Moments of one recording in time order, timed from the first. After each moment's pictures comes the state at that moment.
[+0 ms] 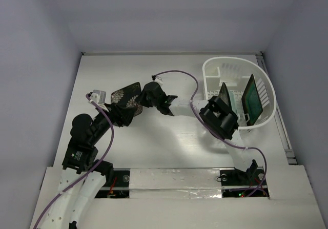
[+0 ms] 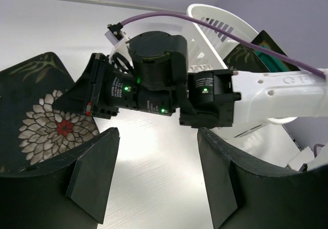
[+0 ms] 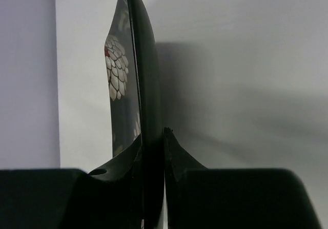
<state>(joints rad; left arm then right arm) -0.28 0.44 0.65 -0.29 0.29 -0.46 0.89 2.22 1.58 0.16 0.16 1.00</state>
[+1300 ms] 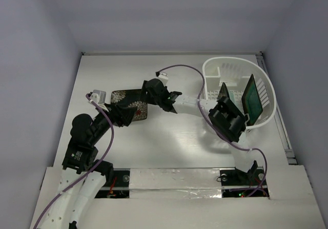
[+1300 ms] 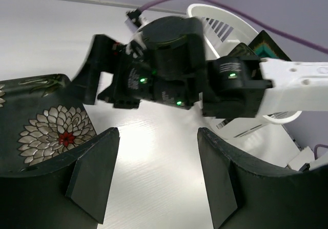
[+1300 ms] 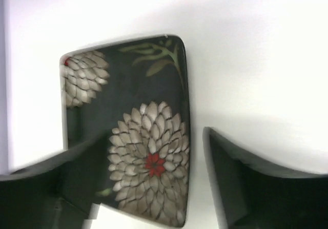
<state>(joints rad) -0.28 0.44 0.65 -0.29 0.29 -0.46 0.89 2.16 1.61 -0.05 0.33 0.92</state>
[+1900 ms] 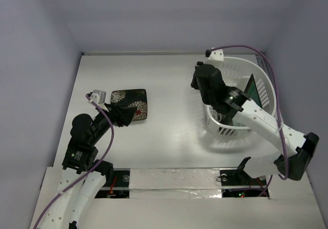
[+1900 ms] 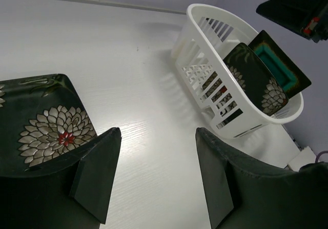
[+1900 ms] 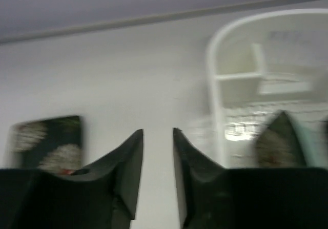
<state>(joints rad) -0.28 0.44 0.65 -0.29 0.29 -0.46 0.85 1.37 1.42 -0.39 0.75 0.49</state>
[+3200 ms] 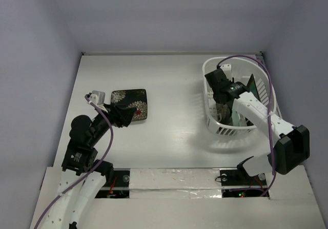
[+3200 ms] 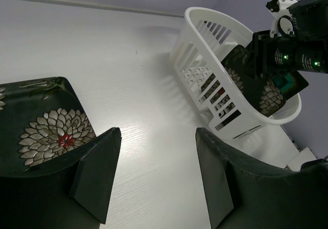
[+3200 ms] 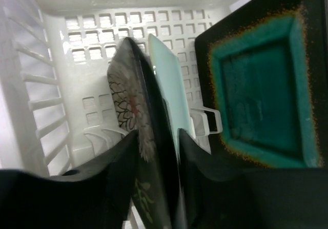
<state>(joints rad) -0.28 0.42 0.65 -0.29 0.29 -0.46 0.50 1.41 1.23 -0.80 0.73 0.33</state>
